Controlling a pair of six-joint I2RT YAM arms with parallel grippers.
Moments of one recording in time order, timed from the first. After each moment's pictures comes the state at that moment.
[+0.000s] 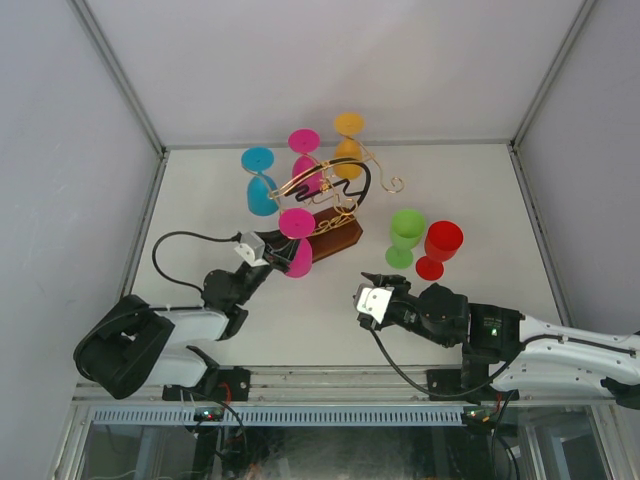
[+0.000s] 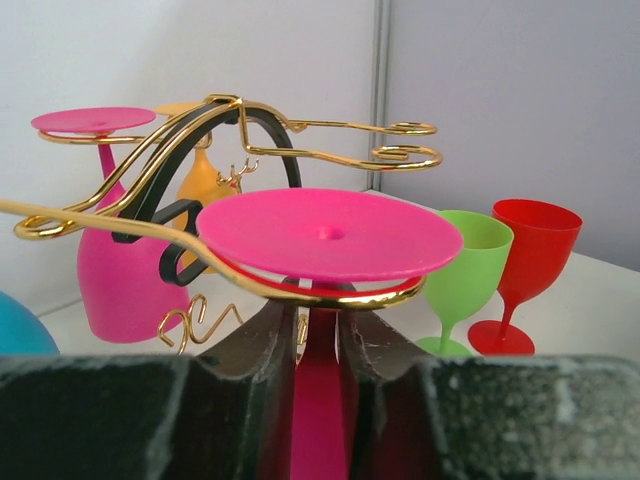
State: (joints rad) left arm -0.60 1.32 0.24 1.51 0.18 -0.09; right arm 1.34 0.73 0.71 -0.27 0.33 -0.52
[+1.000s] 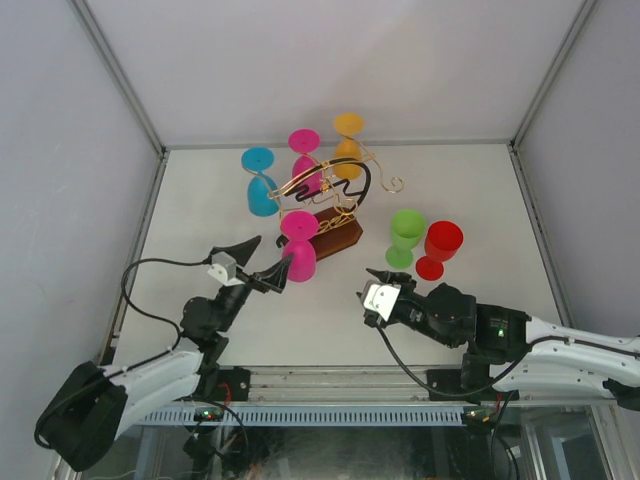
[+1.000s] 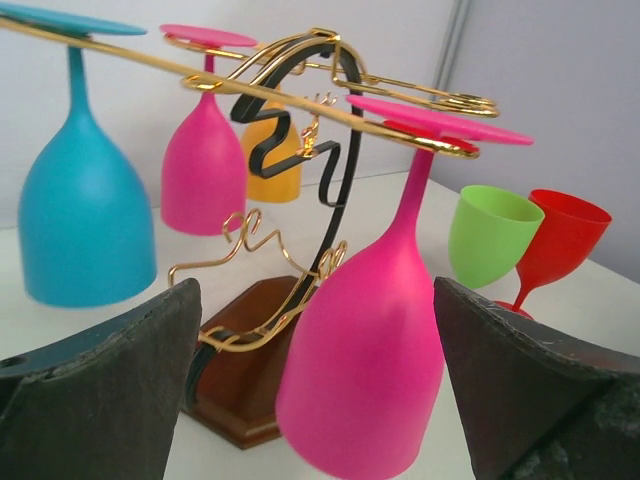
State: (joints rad) left arm -0.60 0.89 0.03 1.22 -0.01 -0.17; right arm 1.34 0.69 0.71 -0.26 0.36 -0.51
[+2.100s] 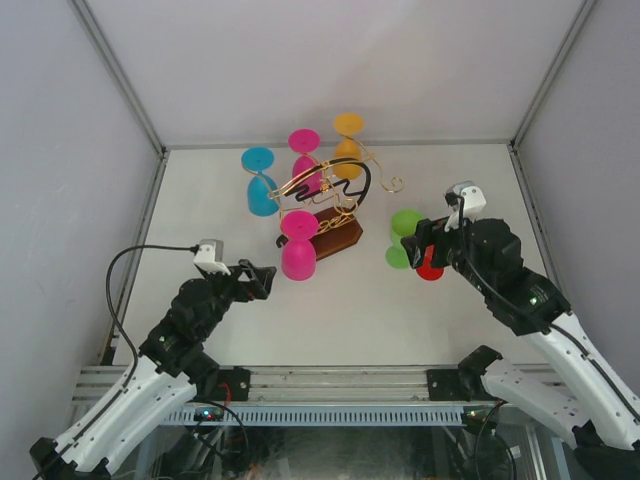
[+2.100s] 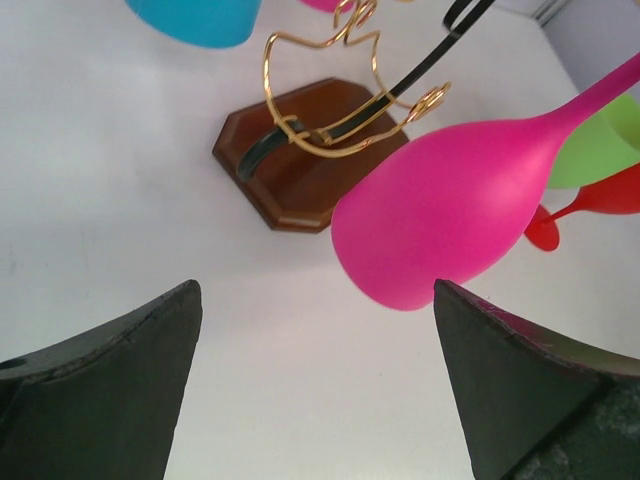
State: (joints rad) left arm -0.61 0.38 0.34 -0.17 -0.23 -0.50; right arm 0.65 0.73 0.97 -0.59 0.17 0.21
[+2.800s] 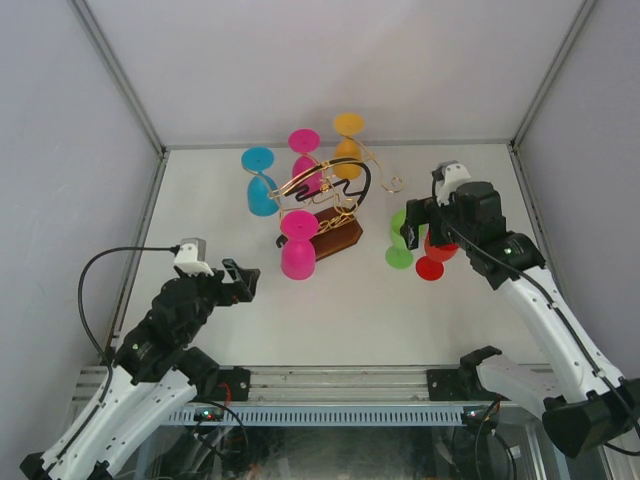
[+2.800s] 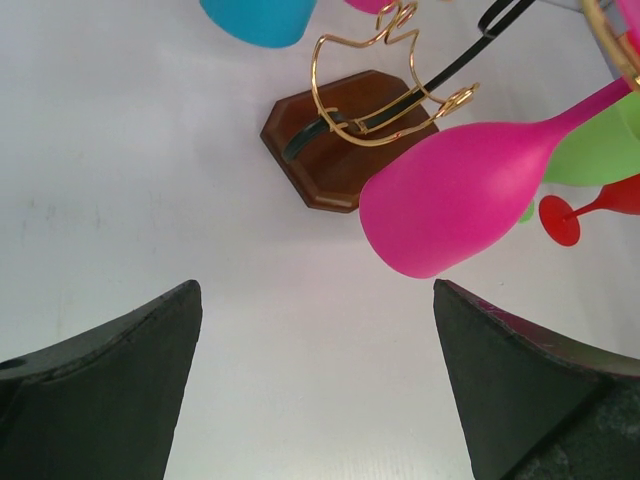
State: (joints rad) left arm -0.61 0.33 0.54 -0.54 -0.30 -0.52; right arm 0.36 0.99 1.07 -0.66 -0.04 0.13
